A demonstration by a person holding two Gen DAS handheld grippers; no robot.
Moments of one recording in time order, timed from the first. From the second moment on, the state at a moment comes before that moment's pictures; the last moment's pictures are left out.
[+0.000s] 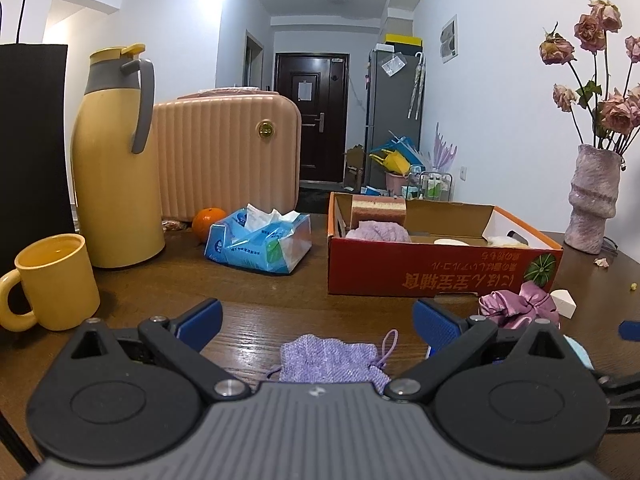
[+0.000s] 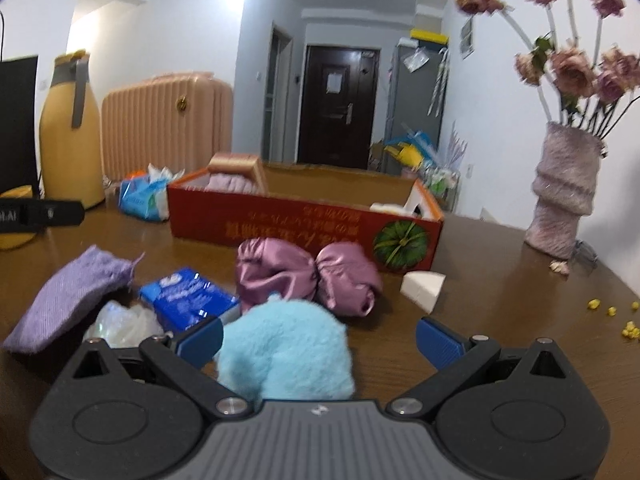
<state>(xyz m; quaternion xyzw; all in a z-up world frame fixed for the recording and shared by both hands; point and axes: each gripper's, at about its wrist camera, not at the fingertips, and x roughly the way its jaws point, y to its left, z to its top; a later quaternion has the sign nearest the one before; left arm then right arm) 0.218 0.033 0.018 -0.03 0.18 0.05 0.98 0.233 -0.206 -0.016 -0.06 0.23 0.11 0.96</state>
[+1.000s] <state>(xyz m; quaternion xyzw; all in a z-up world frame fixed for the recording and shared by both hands) 0.223 0.032 0.012 -0.03 0.19 0.08 0.98 0.257 -0.197 -0.023 -0.04 0.27 0.13 0.95</state>
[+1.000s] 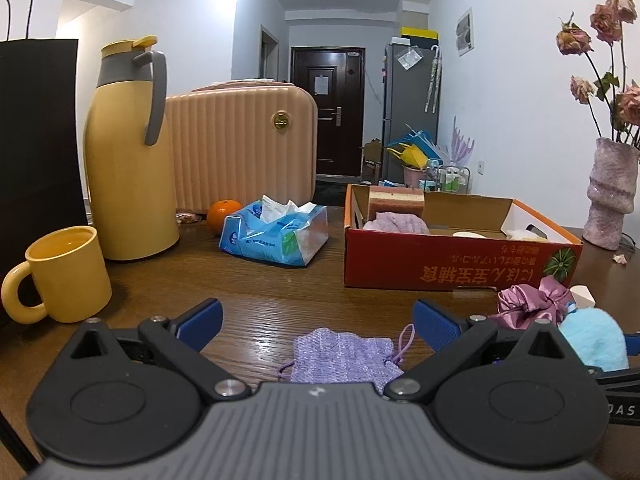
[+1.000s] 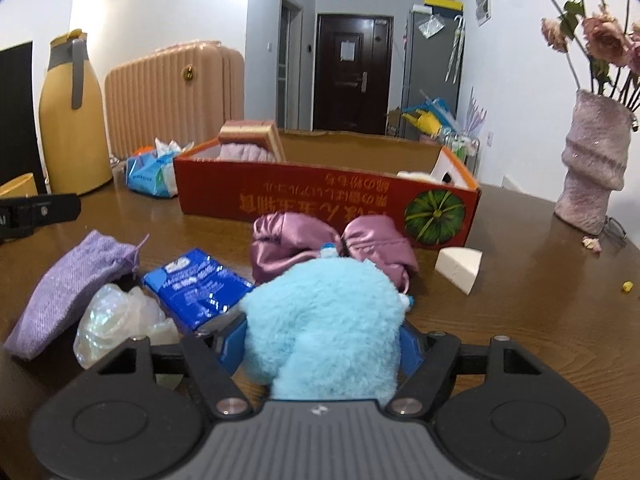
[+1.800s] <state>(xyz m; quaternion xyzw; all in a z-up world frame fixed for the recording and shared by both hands) 0.218 0.011 -0.006 -0.02 0.25 0.08 0.96 0.234 -0.222 -0.001 -0.01 0.21 0.11 0.97</state>
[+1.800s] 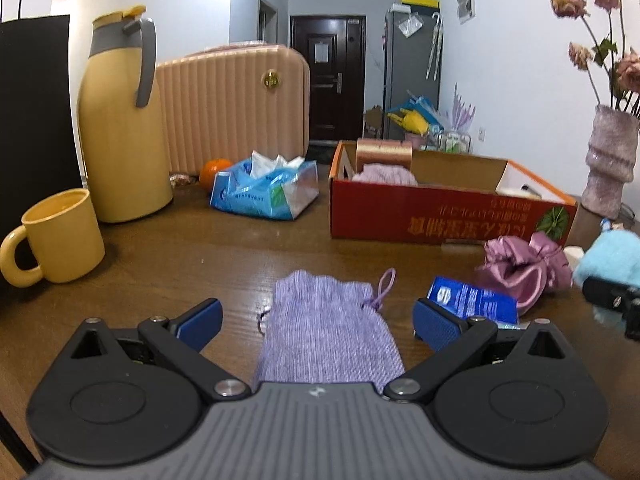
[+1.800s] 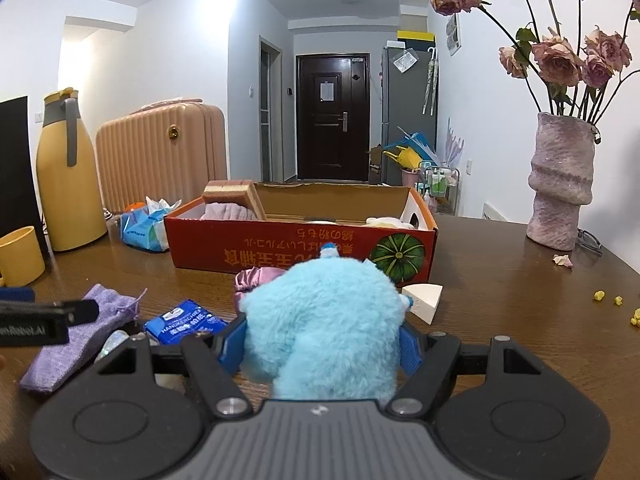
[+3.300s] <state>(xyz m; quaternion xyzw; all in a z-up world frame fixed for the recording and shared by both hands) 0.229 0.025 -0.020 -0.06 0.31 0.06 0.95 0.234 -0.221 -0.005 -0.01 0.22 0.11 0.97</state>
